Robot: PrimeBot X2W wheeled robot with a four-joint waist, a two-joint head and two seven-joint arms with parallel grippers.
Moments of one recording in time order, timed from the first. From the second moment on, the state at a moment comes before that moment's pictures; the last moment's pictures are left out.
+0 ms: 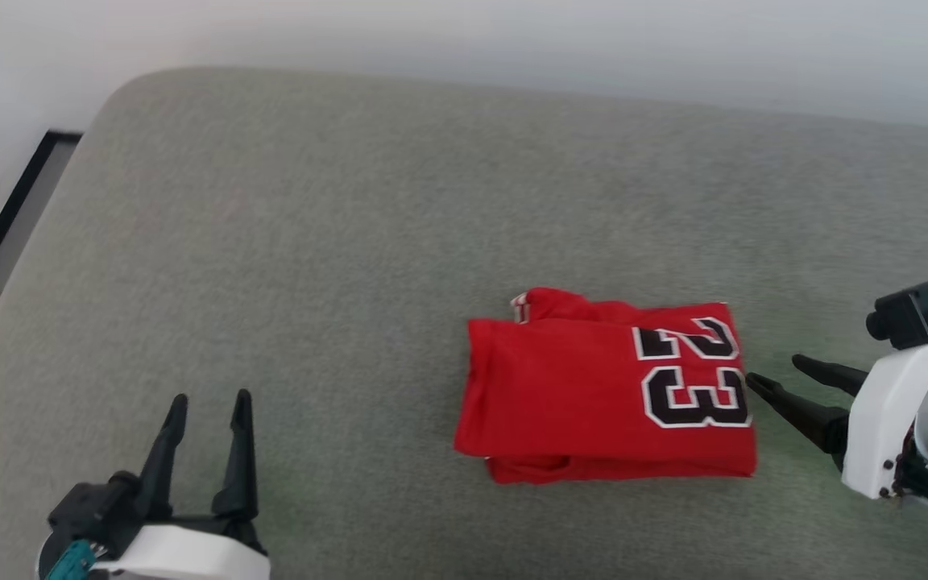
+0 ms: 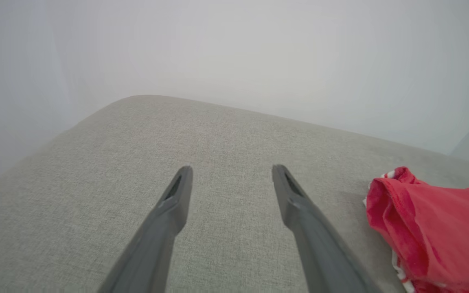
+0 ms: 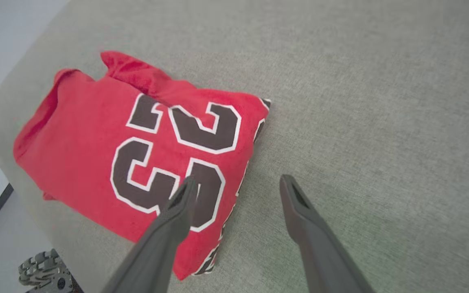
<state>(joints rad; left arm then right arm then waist) 0.03 0.13 -0.02 0.12 -0.33 -0.13 -0.26 -0.37 -0.73 0.54 0.18 1.02 0.13 0.39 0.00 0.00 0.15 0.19</state>
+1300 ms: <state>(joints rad) -0.13 0.13 -0.07 0.14 -0.32 -0.13 -0.26 -0.59 -0.79 0.52 0.26 1.05 0.13 0.72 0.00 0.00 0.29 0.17</state>
